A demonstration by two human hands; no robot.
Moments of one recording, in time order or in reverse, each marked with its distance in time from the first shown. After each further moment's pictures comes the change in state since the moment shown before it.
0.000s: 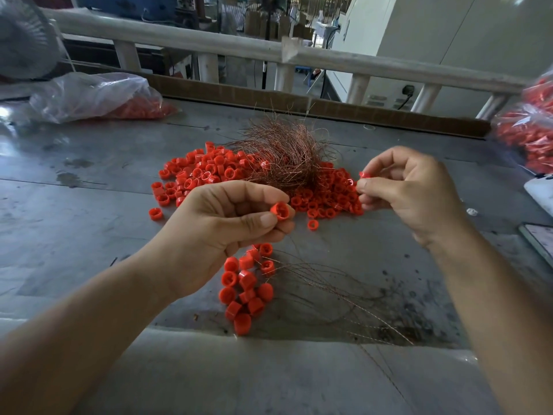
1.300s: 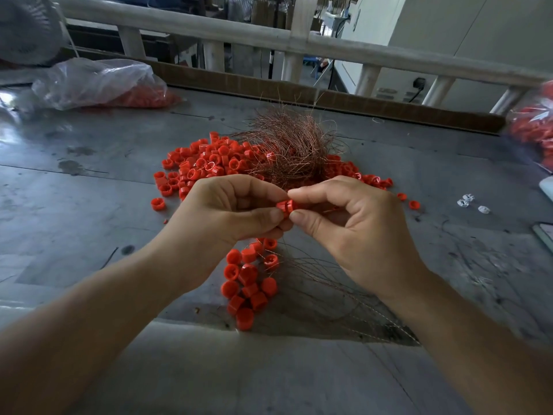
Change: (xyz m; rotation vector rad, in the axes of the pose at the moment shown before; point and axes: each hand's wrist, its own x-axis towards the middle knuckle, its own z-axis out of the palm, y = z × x) left_hand 0.001 -0.003 0.003 0.171 0.108 0.001; right_hand -0.047 -0.012 0.054 -0.154 -0.158 -0.438
